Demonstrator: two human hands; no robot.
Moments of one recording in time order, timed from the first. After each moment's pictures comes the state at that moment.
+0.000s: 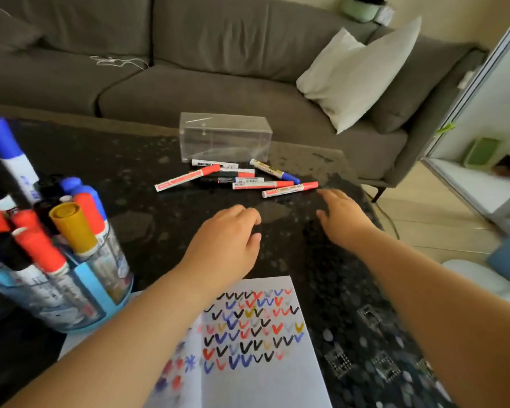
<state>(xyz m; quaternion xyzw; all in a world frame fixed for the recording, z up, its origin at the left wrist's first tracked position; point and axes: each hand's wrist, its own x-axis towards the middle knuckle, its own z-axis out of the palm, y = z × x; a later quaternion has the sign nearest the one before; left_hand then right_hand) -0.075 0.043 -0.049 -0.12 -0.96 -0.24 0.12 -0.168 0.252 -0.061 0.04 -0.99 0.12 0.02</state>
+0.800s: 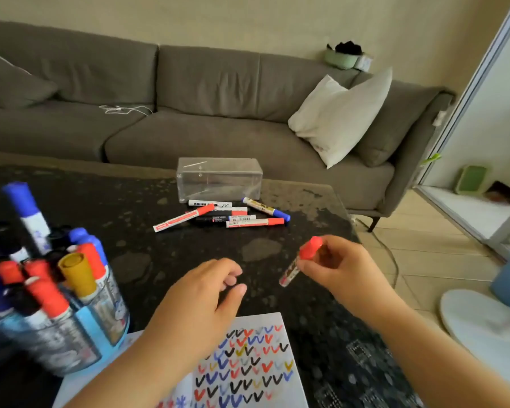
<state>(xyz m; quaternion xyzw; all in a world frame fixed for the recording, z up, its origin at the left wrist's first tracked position) -0.030 0.033 -0.027 -0.10 -0.94 -0.31 0.11 -0.078 0.247 -0.016 0.08 -0.88 0.46 0.04</state>
